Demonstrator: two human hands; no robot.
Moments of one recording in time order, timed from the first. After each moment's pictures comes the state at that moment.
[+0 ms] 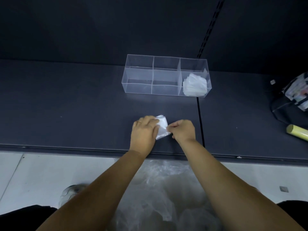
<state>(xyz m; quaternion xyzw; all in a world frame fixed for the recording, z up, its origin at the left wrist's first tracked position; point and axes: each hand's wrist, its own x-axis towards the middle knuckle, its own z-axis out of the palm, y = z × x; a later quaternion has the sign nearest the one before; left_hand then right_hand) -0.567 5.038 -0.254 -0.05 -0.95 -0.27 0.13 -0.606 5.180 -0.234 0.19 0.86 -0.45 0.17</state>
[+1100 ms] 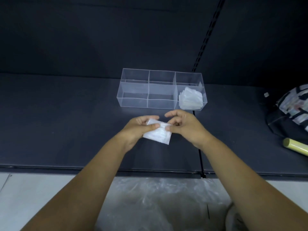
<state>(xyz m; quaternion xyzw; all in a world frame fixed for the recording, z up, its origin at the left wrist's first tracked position) -0.629 5.014 -0.196 0.12 -0.64 -0.72 -0.22 -0.647 5.208 -0.170 -0.04 0.78 -0.58 0.24</state>
